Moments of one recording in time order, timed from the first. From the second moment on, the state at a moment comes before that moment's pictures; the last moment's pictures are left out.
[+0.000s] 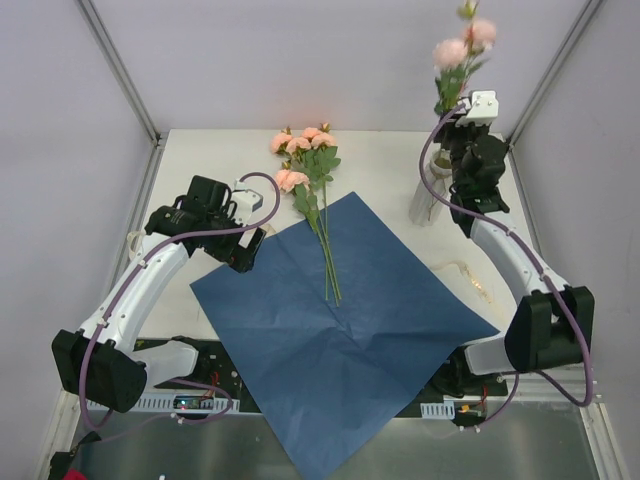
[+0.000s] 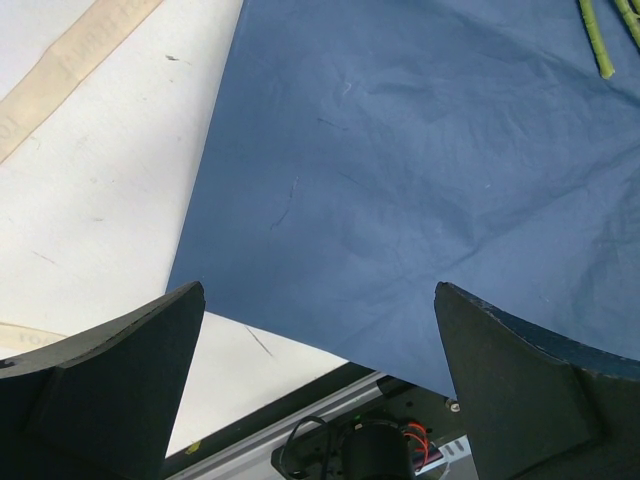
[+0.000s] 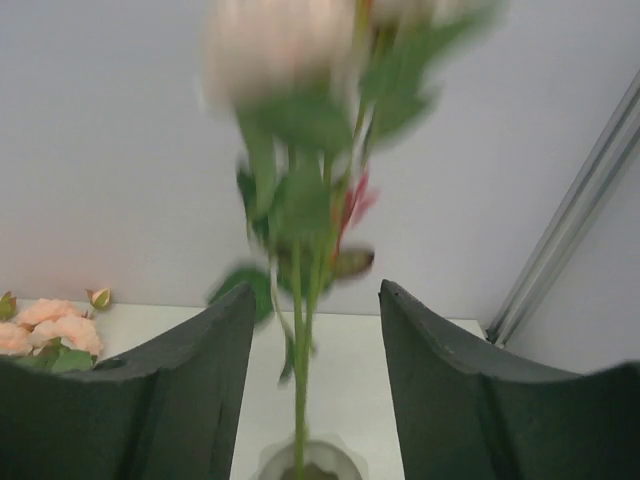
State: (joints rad) left arm -0.30 1.16 1.11 -1.02 0.18 0.21; right arm 0.21 1.43 1.13 0.53 0.20 -0.14
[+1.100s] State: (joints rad) left arm -0.30 1.09 1.11 -1.02 0.17 0.22; right arm 0.65 1.82 1.33 -0.27 -0.02 0.20
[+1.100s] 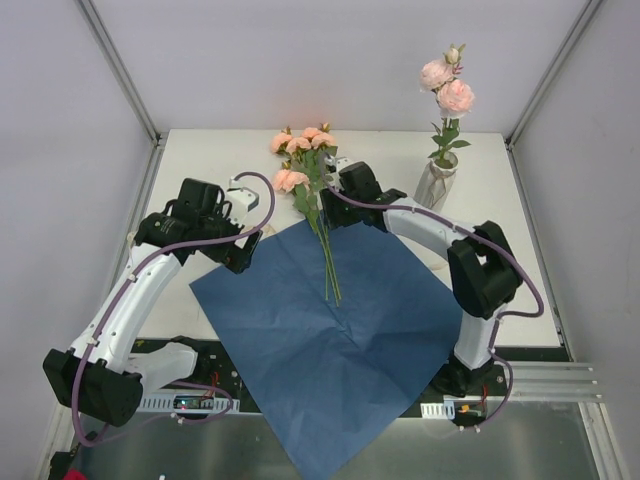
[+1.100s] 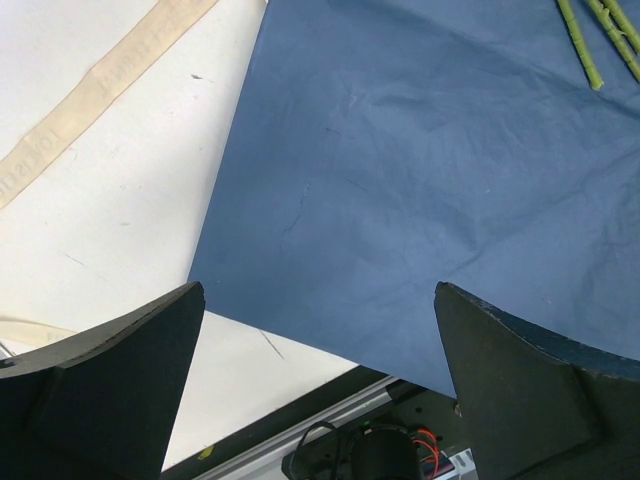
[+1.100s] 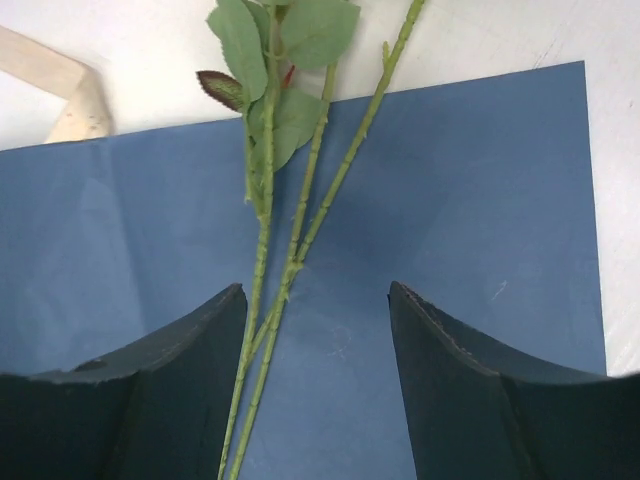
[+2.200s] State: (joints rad) left arm -0.30 1.11 1.06 -0.99 0.17 0.24; right arm 0.70 2.12 1.52 -0.24 0.20 0.24
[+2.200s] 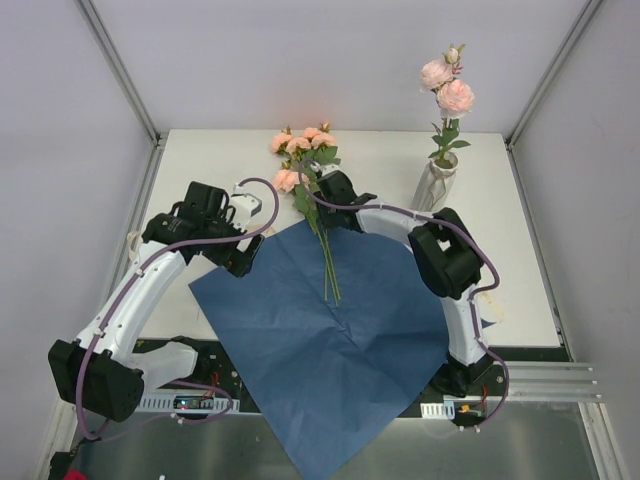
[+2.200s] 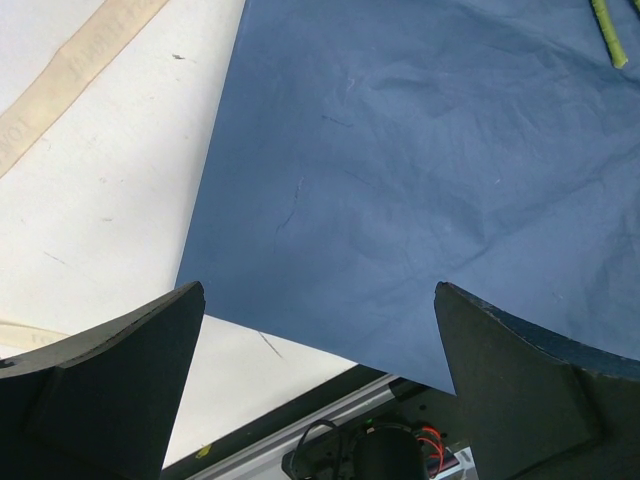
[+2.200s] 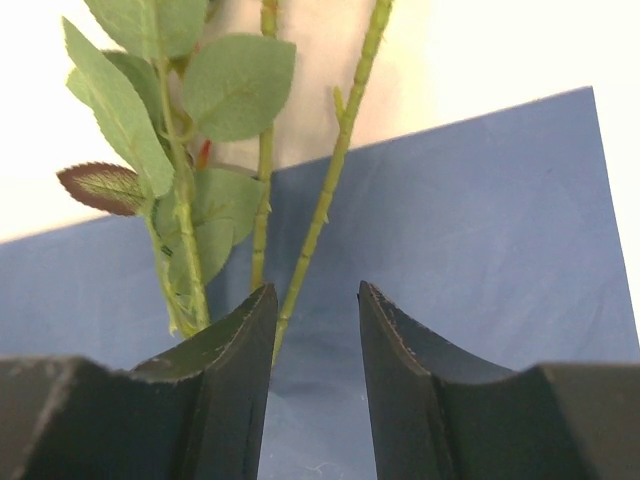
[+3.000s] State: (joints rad) left arm -0.30 1.13 1.05 -0.99 0.16 0.24; right arm 0.81 1.95 1.33 -0.07 0.23 0.19
